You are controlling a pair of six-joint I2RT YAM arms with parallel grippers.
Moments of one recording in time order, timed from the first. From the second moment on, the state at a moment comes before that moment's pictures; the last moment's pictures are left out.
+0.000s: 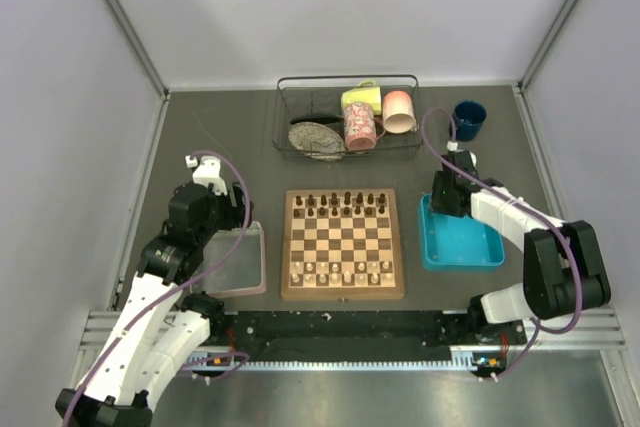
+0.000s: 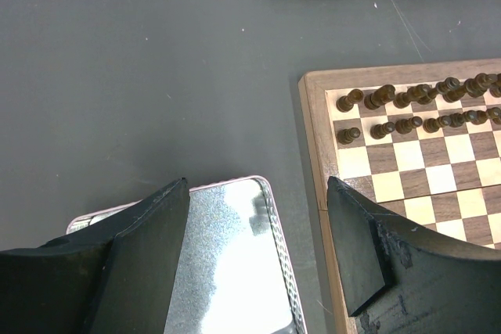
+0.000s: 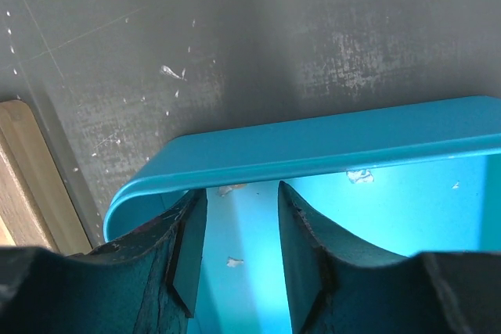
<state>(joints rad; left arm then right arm) -0.28 0.64 0.68 -0.52 -0.06 -0.21 0.22 1.40 0.74 -0.35 0.15 0.40</state>
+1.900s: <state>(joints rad) -0.28 0.58 0.68 -0.48 0.10 -0.23 0.22 0.99 0.80 -0.71 -0.30 0.45</state>
